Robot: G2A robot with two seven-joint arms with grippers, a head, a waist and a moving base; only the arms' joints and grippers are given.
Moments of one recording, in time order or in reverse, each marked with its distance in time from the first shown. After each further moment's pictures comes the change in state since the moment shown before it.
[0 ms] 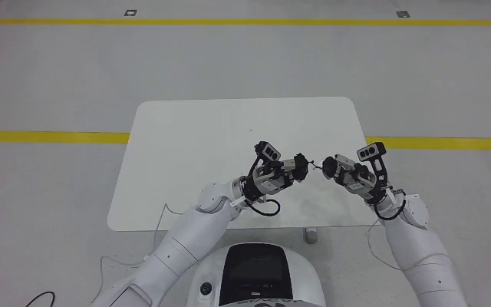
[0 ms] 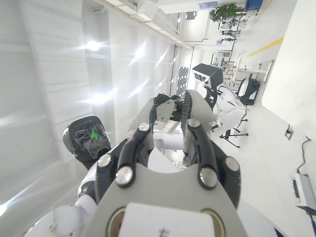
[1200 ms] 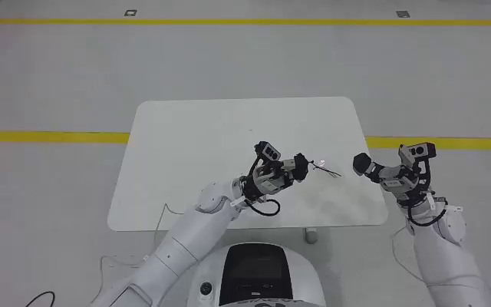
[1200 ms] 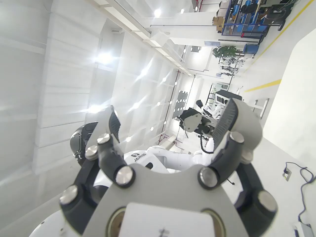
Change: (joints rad) left arm 0.000 0.000 0.000 0.000 0.000 0.000 0.000; right arm -0.157 0.018 0.231 -0.173 0.055 -0.010 -0.113
